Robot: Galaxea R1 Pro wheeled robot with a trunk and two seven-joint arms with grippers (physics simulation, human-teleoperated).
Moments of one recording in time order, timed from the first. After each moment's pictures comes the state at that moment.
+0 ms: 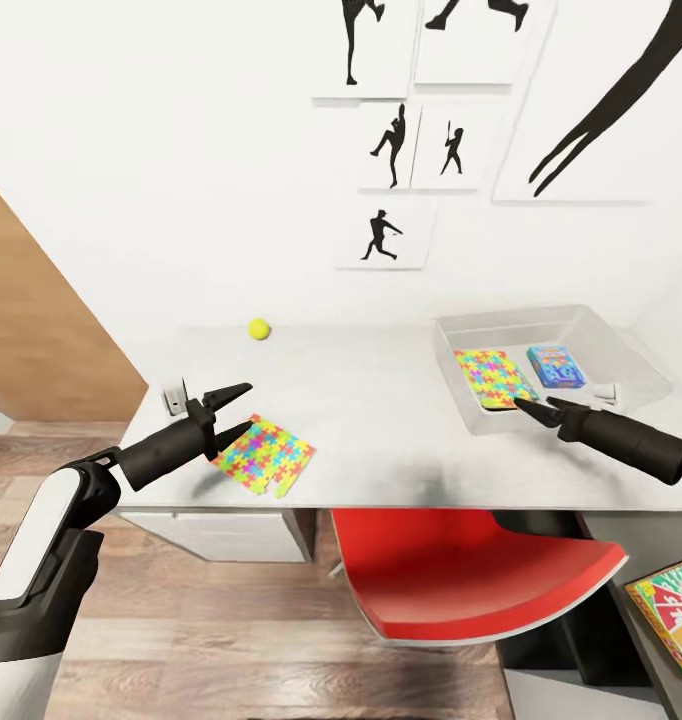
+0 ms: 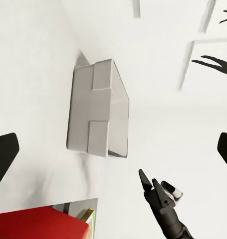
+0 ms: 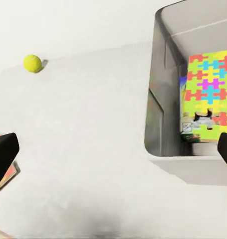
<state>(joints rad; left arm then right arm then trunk) -0.55 0.20 0.03 -1.60 1.75 0.84 0.25 -0.53 -0.52 -0.17 -1.61 -0.69 0.75 0.46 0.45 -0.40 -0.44</state>
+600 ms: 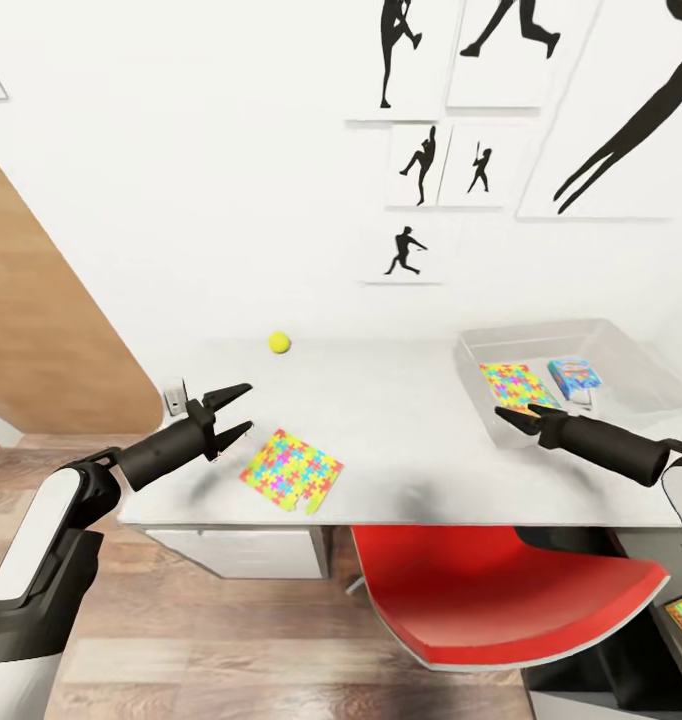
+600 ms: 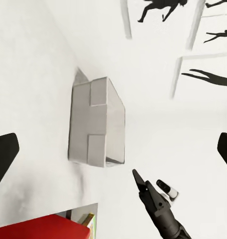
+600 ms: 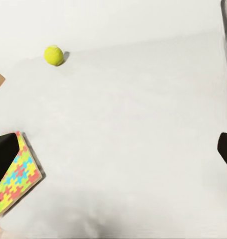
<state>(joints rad) -0.55 0.20 0.03 -1.60 1.75 0.84 0.24 -0.53 -0.52 -0.09 -1.61 -0.69 0.75 0.44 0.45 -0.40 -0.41</state>
